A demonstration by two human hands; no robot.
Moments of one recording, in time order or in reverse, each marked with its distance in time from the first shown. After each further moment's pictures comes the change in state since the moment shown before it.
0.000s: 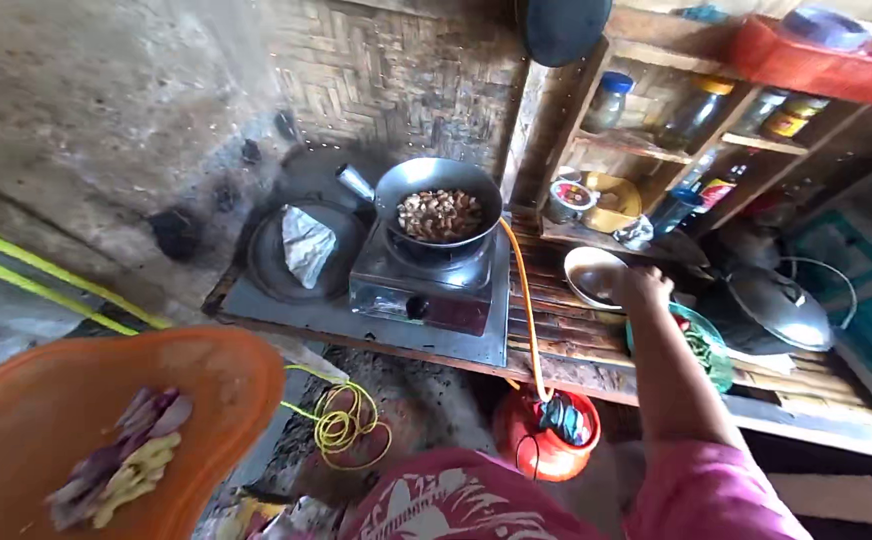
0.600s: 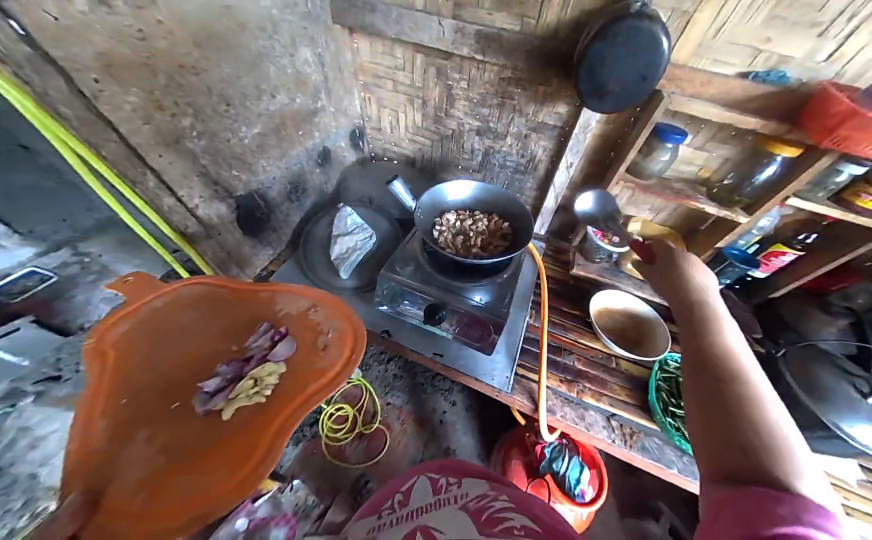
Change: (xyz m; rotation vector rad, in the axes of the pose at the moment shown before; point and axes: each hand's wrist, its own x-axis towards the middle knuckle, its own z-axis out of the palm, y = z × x) left_hand -0.036 -0.020 -0.048 -0.272 0.234 0.049; right_hand 0.019 -0.053 -0.111 0.137 0.067 -0.309
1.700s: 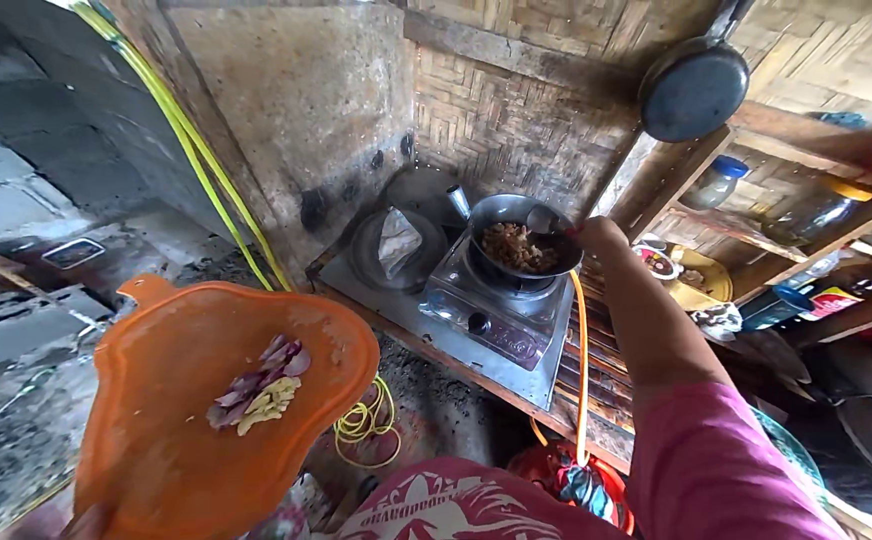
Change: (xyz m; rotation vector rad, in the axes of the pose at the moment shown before) left_hand -0.009 0.028 -0.051 -0.053 0.061 0.102; right_hand 0.096 -0.186 0.062 -0.097 -0.211 -0.094
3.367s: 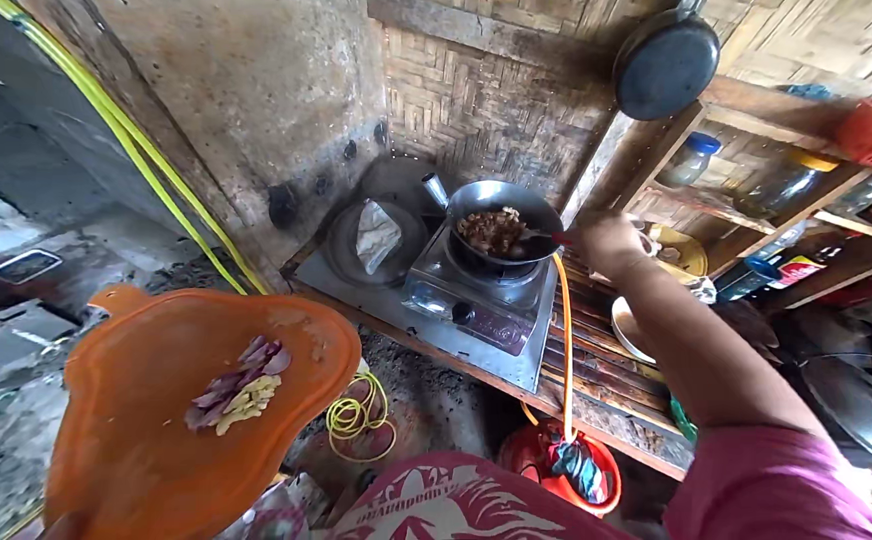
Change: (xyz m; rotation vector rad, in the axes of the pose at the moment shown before) left_hand 0.010 -0.005 -0.003 0.047 0.012 -0.021; right_hand -0.087 0.031 -0.011 -0.462 0.241 -0.526
